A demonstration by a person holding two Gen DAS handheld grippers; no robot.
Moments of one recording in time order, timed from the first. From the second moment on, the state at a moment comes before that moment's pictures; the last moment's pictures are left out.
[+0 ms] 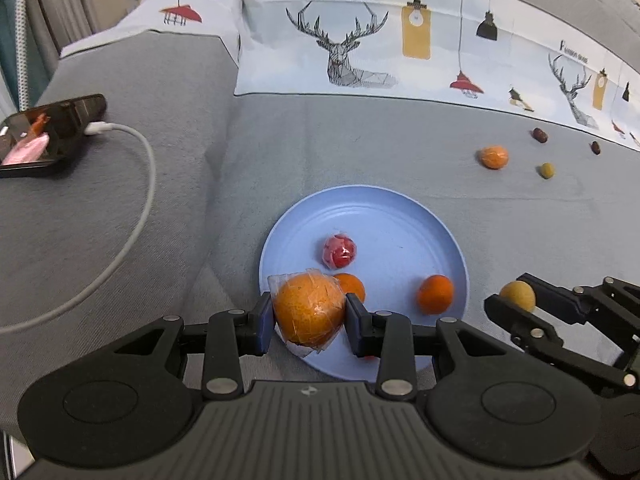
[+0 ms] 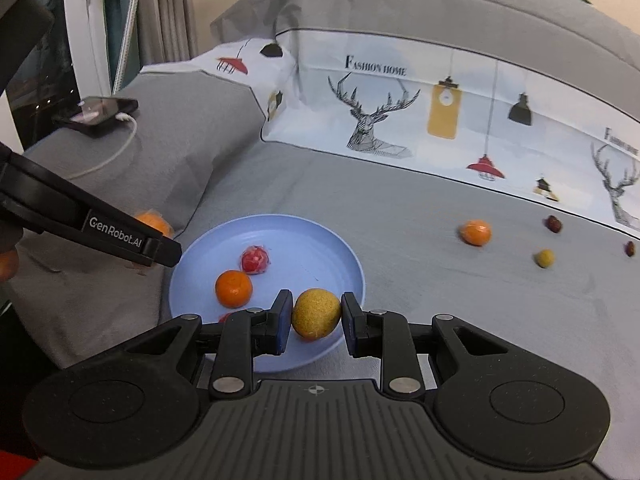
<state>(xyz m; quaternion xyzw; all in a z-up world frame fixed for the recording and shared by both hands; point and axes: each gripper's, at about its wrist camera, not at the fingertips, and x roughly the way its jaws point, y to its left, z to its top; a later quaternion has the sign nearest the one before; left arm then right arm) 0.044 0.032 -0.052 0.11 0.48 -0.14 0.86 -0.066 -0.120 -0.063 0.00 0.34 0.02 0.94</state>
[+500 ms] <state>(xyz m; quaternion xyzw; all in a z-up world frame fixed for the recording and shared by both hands) 0.087 0.019 -0.092 0.12 0.50 -0.14 0.85 -0.010 -0.121 -0.105 -0.03 0.37 0.06 0.92</state>
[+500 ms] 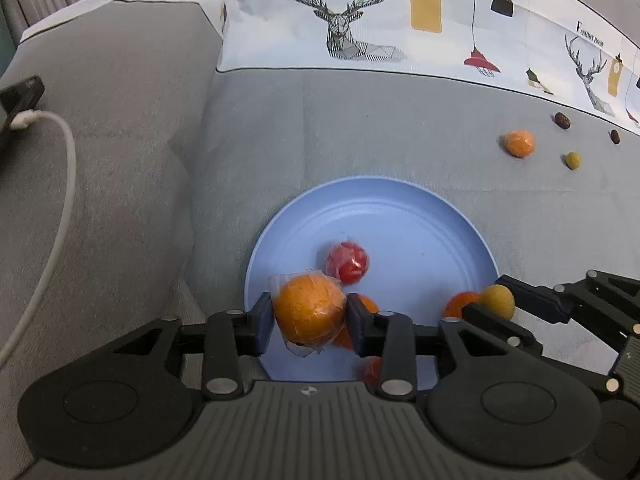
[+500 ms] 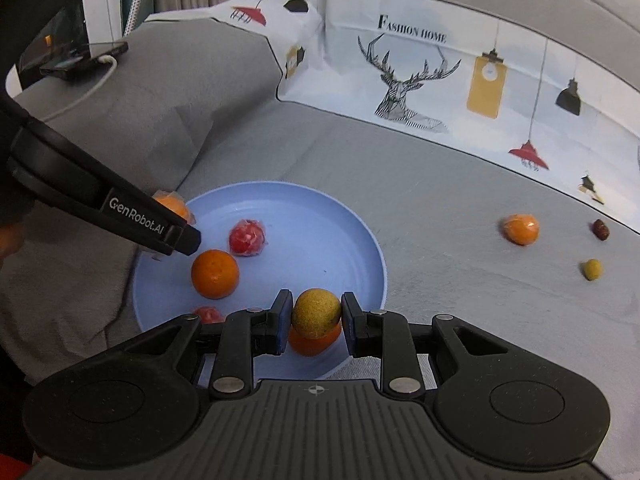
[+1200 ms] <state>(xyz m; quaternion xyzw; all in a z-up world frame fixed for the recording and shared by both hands) -0.034 0.067 -0.031 0.13 0.45 -0.10 0.88 -0.128 -0.107 -0.048 -0.02 0.37 0.05 0.93</state>
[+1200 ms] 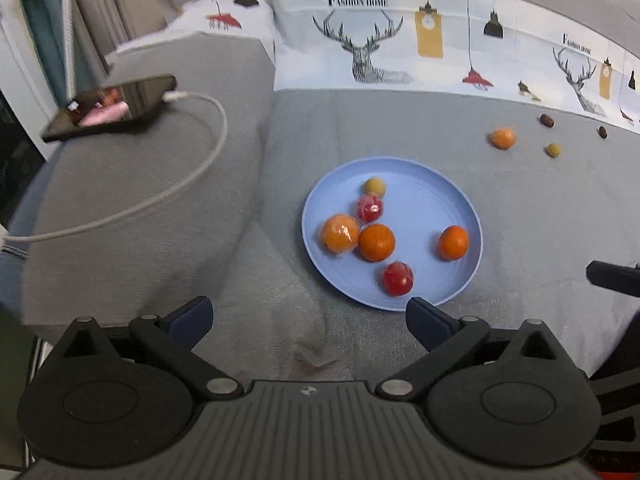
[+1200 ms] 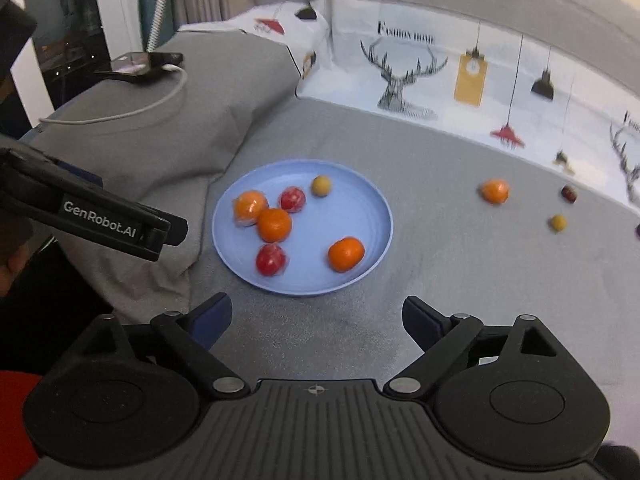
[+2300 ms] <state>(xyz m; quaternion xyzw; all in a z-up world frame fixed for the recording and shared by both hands) -0.101 0.060 0.035 0.14 0.36 -0.10 0.92 -0.204 -0.094 -0.003 -0.04 0.27 0.03 0.96</state>
